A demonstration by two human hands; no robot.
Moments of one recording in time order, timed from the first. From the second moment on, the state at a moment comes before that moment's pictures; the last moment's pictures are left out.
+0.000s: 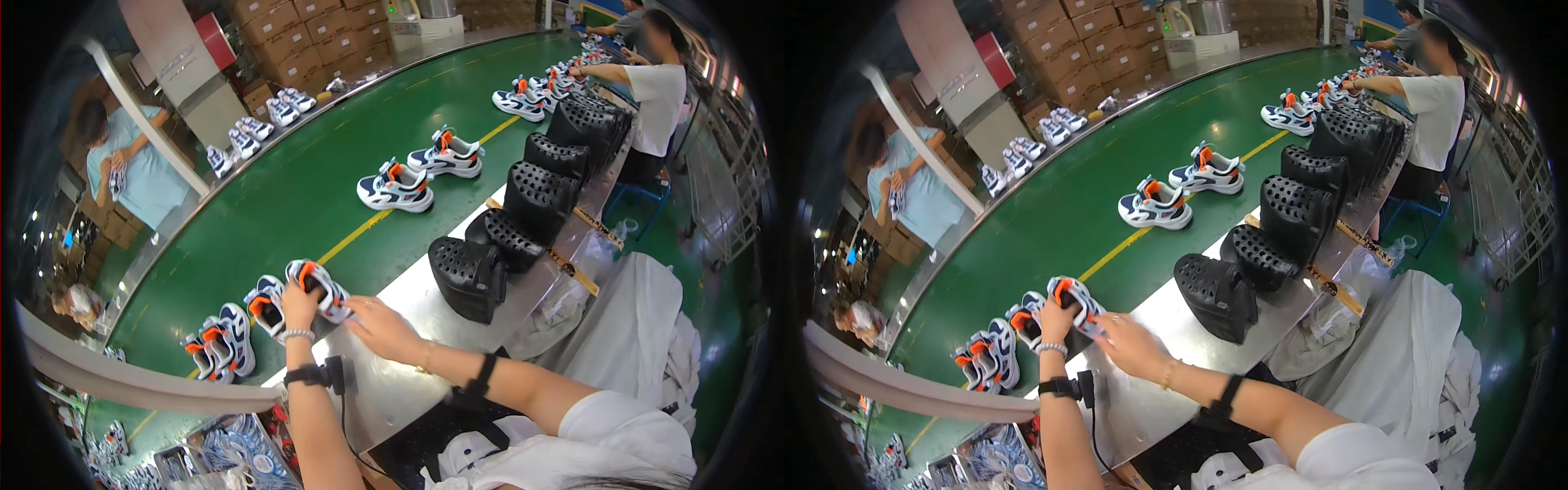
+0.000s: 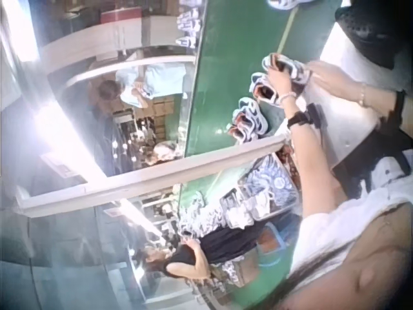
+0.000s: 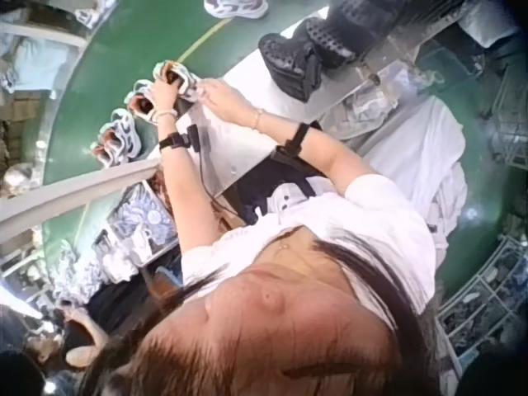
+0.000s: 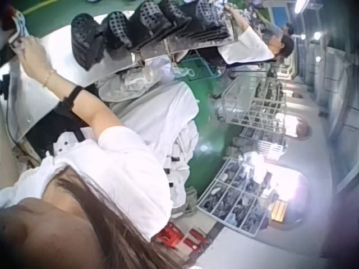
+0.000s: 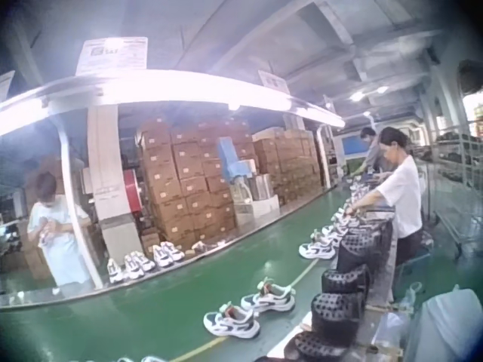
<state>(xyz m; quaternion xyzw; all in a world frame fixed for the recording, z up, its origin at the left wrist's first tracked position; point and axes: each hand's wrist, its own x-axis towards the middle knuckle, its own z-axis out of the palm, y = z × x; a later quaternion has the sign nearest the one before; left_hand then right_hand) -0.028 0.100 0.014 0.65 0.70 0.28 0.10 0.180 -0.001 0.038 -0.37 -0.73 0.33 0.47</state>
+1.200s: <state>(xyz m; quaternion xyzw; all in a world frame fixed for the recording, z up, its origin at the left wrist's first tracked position) 0.188 0.163 0.081 0.83 0.54 0.08 0.10 0.335 -0.104 -0.002 -0.38 -0.75 0.31 0.44</state>
